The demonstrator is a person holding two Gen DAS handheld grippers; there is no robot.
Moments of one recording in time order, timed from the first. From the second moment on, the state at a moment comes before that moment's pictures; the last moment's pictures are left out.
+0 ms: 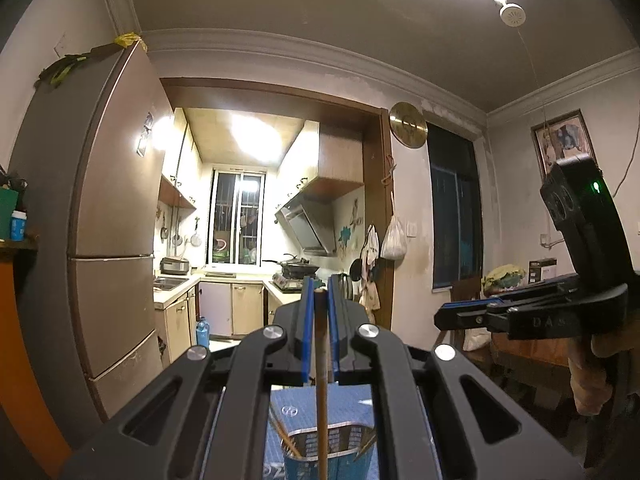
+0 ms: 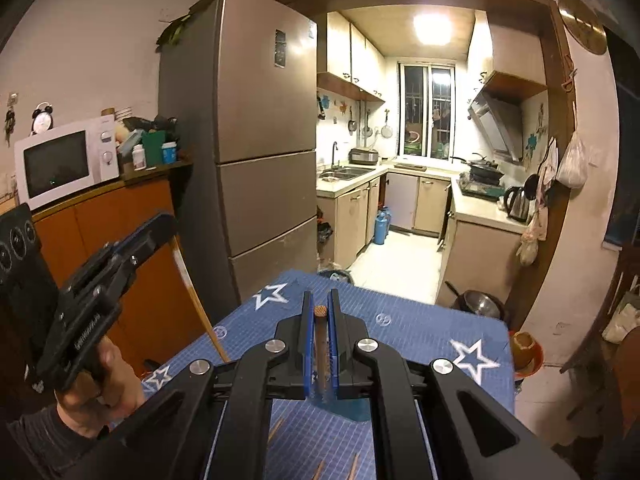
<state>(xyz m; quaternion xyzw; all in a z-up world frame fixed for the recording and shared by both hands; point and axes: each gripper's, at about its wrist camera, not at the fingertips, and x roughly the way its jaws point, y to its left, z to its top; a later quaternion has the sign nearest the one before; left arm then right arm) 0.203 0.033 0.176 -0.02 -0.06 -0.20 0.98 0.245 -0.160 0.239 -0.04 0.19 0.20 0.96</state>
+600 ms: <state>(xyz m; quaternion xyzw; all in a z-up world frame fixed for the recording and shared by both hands) 0.277 0.006 0.158 -0.02 -0.08 -0.19 0.98 0.327 -0.178 0.235 -0.04 0.22 0.17 0.96</state>
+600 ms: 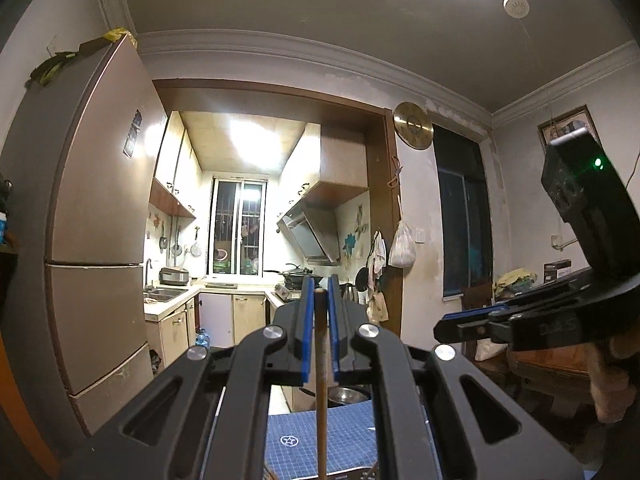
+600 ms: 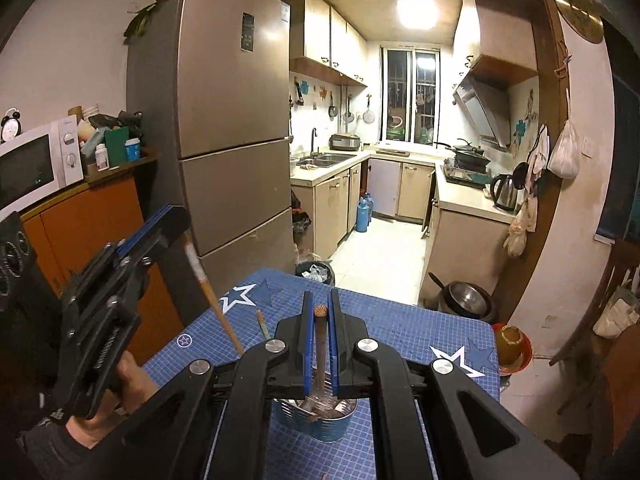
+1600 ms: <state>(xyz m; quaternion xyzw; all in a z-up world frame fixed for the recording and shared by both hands) 0.321 -0.004 0.140 -0.02 -0.06 -0.19 0.98 0.366 -0.168 0.208 -0.04 0.26 0.18 0.95</state>
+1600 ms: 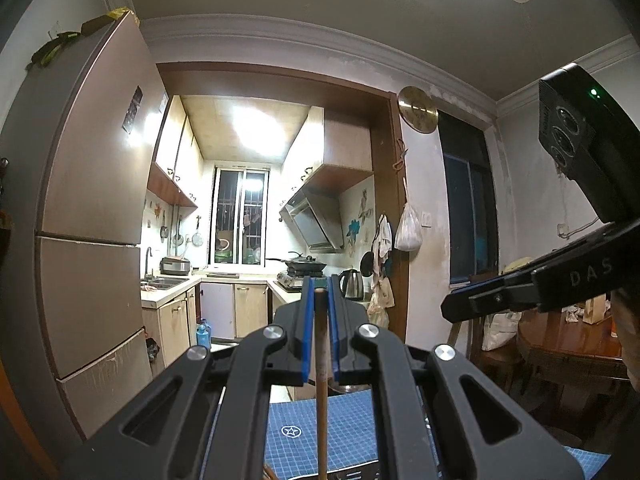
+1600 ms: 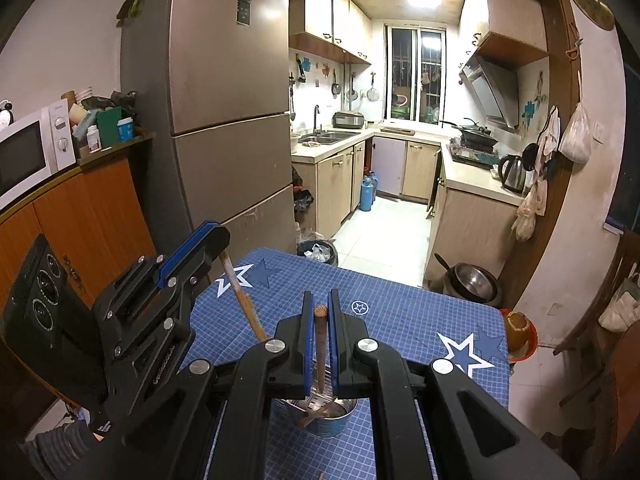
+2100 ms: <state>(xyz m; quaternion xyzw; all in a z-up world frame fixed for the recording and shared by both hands) 0.339 -0.005 0.122 -0.03 -0.04 -0.17 0.98 0.392 -0.169 0.177 -0.03 0.28 0.18 0.94</state>
